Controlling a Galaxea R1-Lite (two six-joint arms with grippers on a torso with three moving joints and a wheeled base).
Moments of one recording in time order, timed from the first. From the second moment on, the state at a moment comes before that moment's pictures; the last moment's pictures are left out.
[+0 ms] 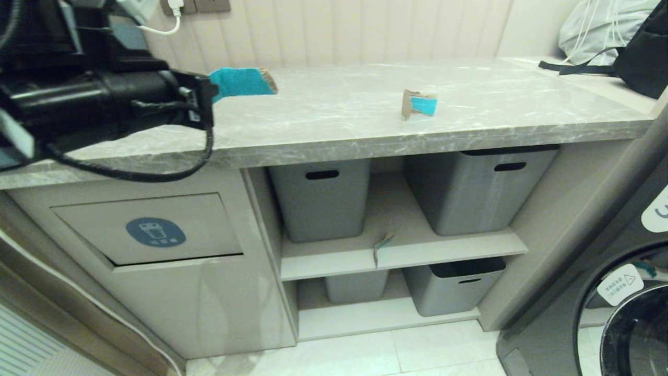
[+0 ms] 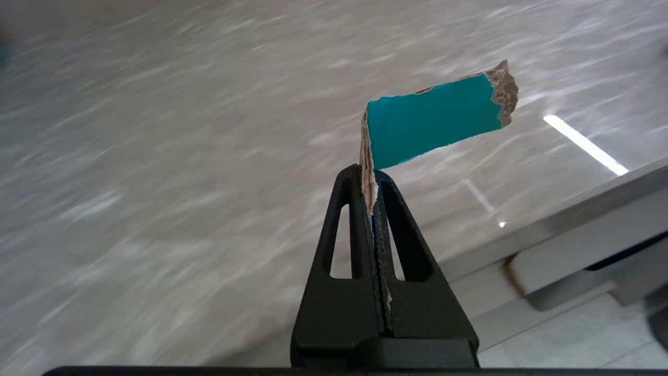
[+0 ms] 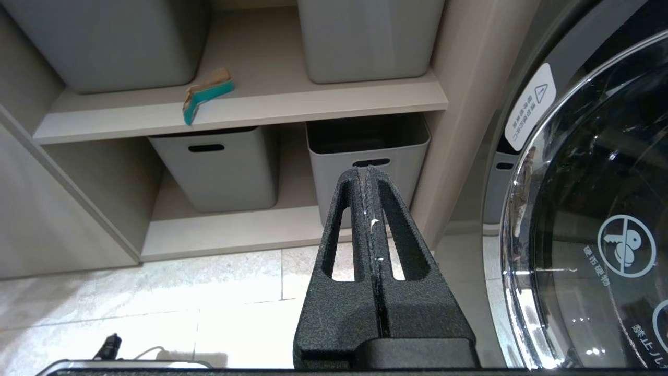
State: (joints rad) left arm -0.44 1.49 -1.32 -0.20 0.19 0.20; right arm 0.00 0.00 0.00 0.00 -0.01 0.02
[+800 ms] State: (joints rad) left arm 0.01 0.83 -0.62 -0.10 0.03 0.19; right arm 0.00 0.00 0.00 0.00 -0.01 0.02
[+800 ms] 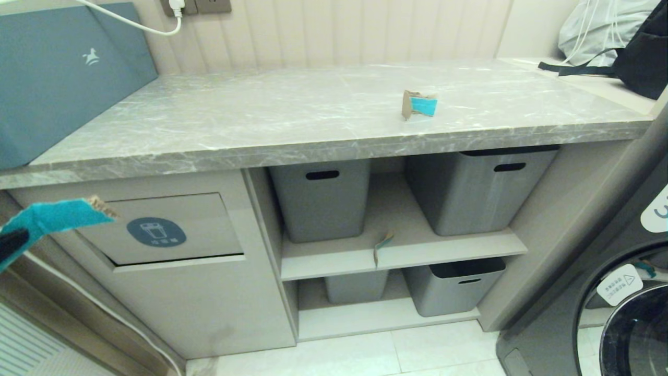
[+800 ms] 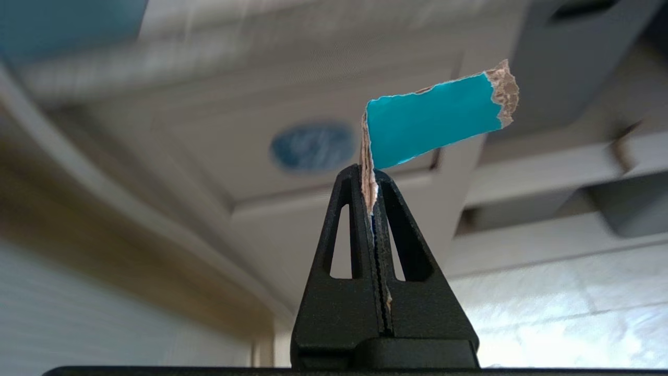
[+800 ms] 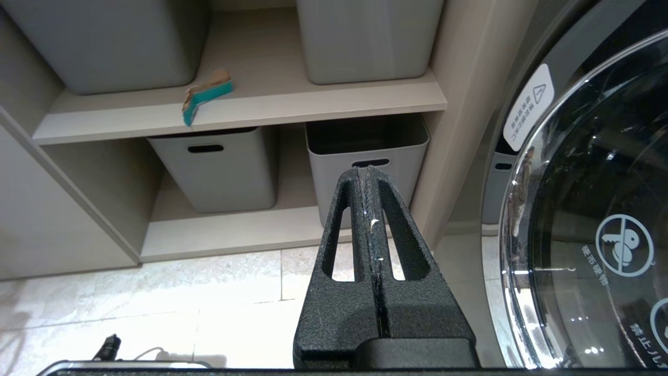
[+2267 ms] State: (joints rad) left arm 0.18 1.57 -0.08 -1.24 -0.07 0.11; right arm 0.00 0.00 0.00 0.00 -0.01 0.02
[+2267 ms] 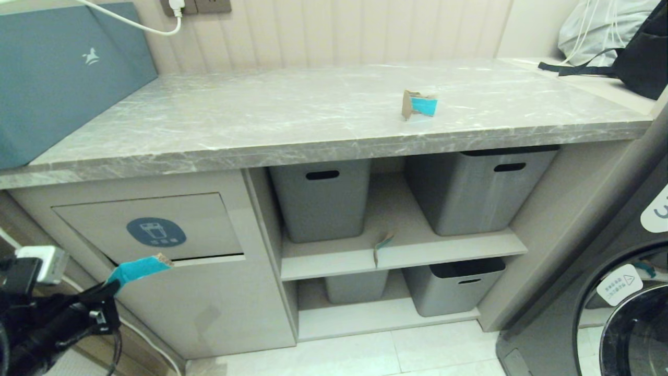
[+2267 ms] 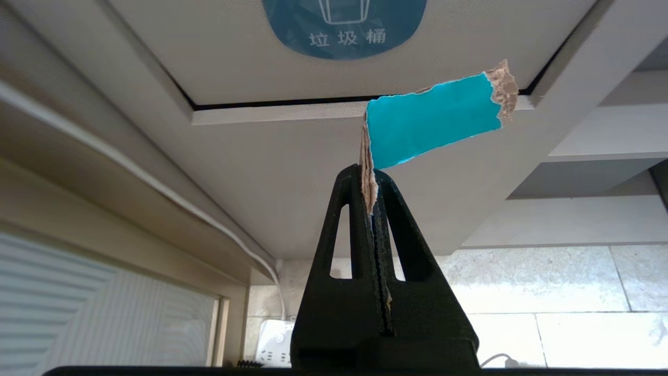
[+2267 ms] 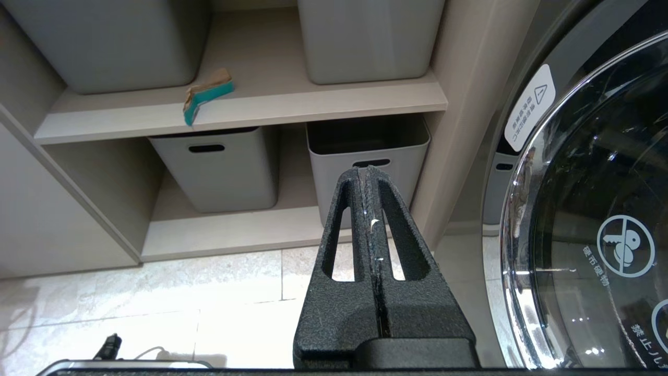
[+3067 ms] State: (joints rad) left arm 0.16 2.03 -0.35 -1.41 -0.08 0.12; right arm 0.00 0.00 0.00 0.00 -0.01 0.02
